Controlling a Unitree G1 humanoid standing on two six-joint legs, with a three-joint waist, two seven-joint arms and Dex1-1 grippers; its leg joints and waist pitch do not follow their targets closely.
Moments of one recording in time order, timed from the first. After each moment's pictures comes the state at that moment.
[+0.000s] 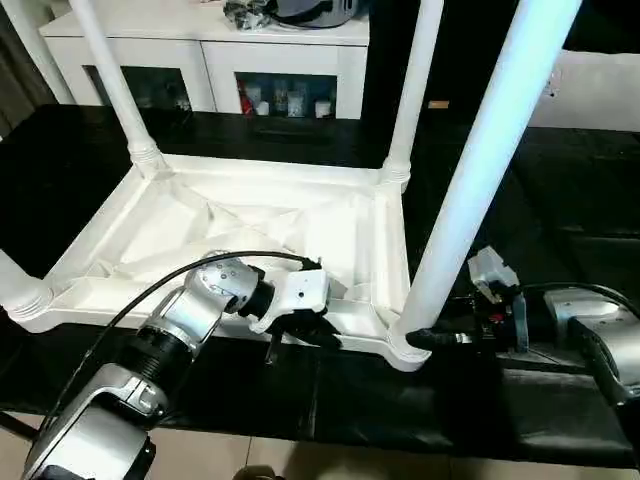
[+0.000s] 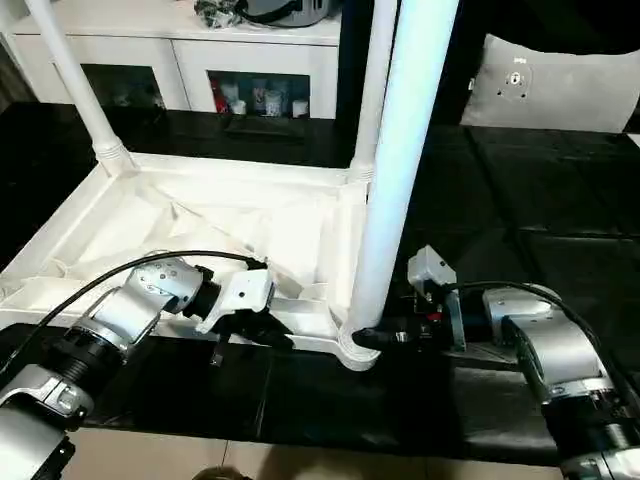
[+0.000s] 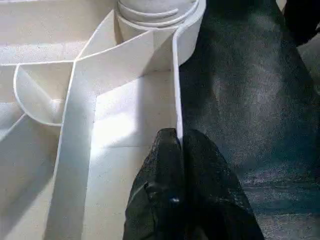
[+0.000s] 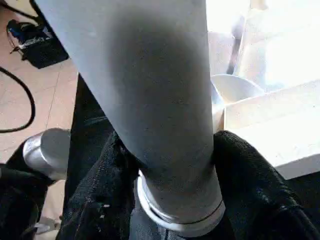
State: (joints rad) left arm -0.62 0.35 -0.43 0.53 0.04 0.02 -1.36; right arm -0.29 -0.61 0.11 0.15 0.33 0.43 1.33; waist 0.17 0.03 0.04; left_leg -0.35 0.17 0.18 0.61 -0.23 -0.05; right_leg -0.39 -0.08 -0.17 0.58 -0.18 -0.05
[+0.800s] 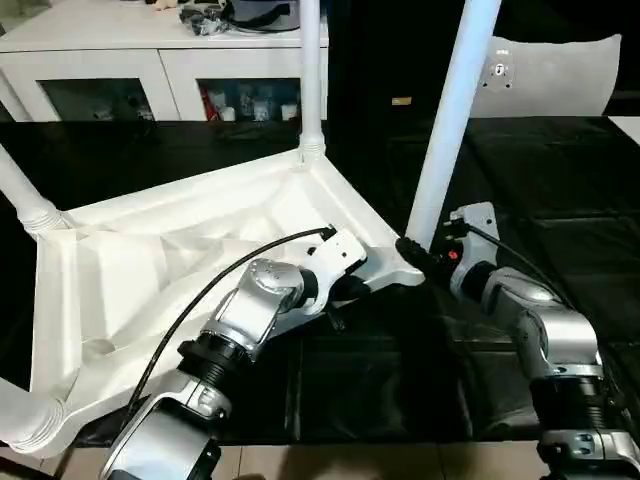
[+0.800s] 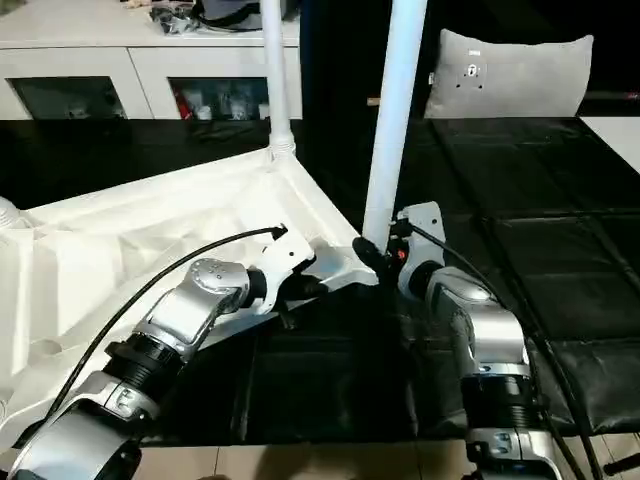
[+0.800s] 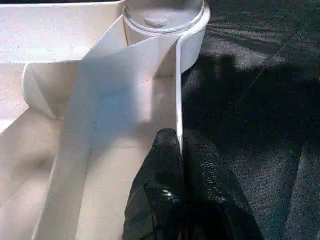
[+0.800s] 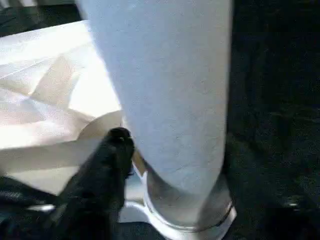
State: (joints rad) left arm -0.62 0.09 -0.32 0.52 0.11 0.39 -0.81; right arm -0.39 -0.25 -0.08 0.21 0.20 0.55 0.55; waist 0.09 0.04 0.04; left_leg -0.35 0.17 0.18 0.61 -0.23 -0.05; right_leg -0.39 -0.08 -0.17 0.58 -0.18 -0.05
